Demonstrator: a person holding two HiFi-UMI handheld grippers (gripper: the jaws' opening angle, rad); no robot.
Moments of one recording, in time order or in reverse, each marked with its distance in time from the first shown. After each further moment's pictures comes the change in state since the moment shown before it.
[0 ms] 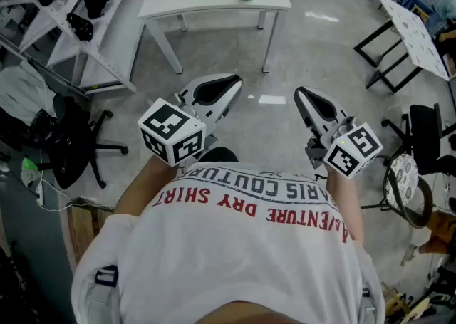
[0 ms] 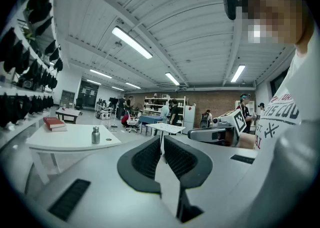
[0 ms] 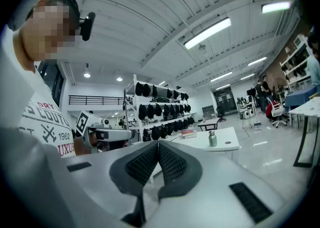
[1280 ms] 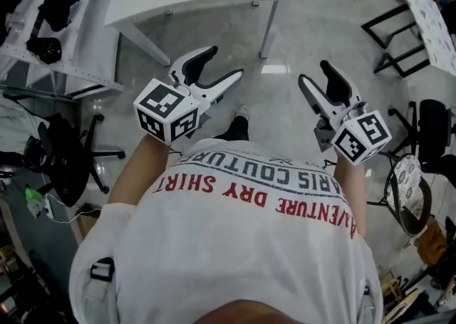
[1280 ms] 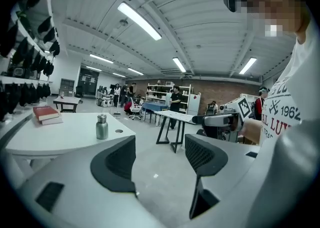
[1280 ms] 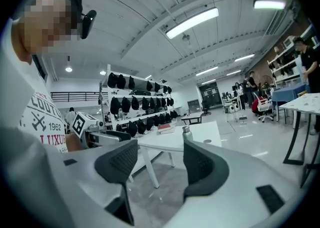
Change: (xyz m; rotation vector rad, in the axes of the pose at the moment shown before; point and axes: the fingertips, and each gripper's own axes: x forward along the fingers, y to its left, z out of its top) left arm 0.165 0.186 -0.038 -0.017 0.151 0.013; right arm 0.109 -0.215 -0.014 0.044 0.059 -0.140
